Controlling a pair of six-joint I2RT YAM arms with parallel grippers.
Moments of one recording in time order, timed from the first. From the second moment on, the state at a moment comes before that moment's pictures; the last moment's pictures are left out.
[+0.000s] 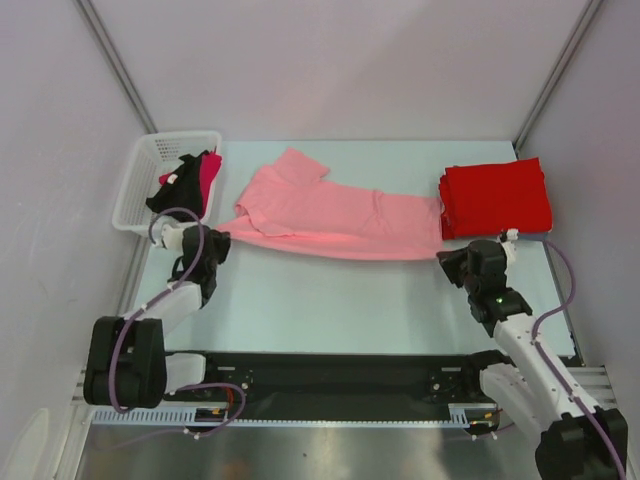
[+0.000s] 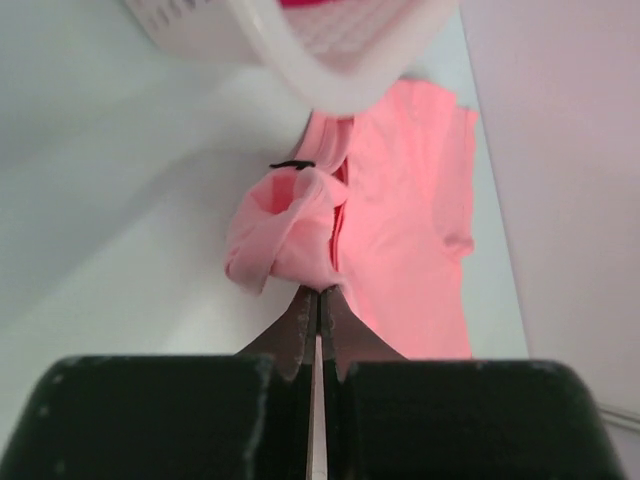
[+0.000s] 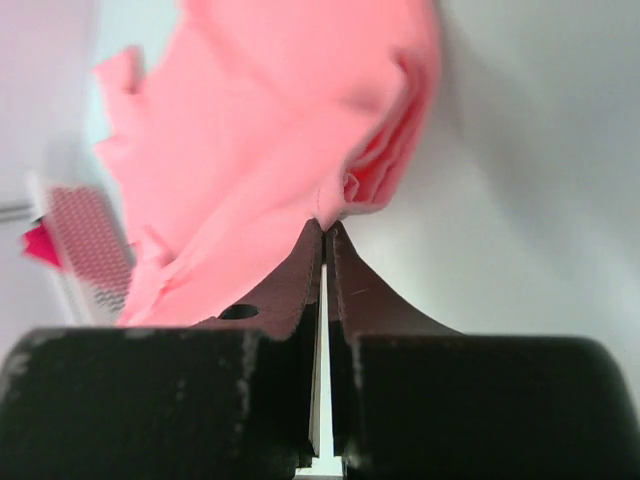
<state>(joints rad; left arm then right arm) -0.08 1.25 0.42 0.34 -0.25 -1.19 0.16 0.80 0.41 -0.20 0.15 1.10</state>
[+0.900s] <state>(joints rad) 0.26 1.17 0.70 0.15 0.49 -1.18 0.33 0.87 1.38 -0.33 0.00 0.75</state>
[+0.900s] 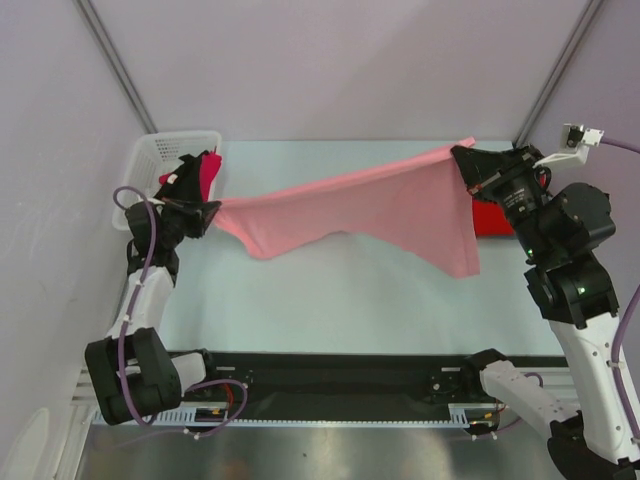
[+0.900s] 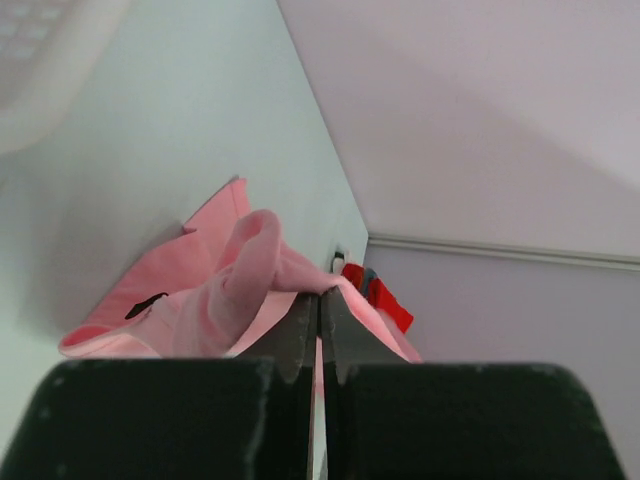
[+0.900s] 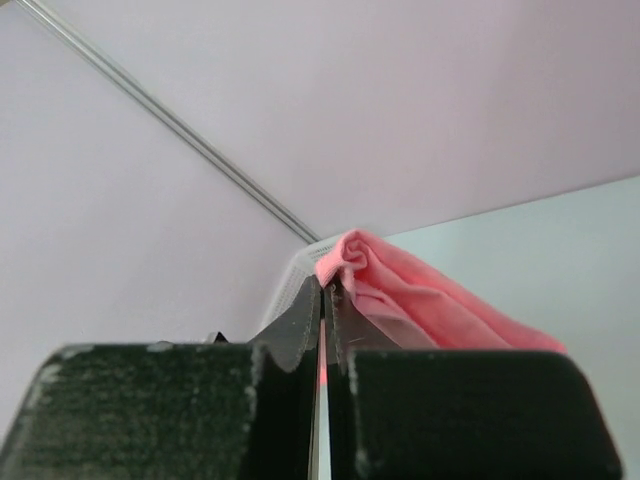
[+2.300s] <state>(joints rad) 0.29 0.95 1.41 -0.36 0.32 -1.03 -0.12 0.93 1.37 -0.43 -0.34 0.99</state>
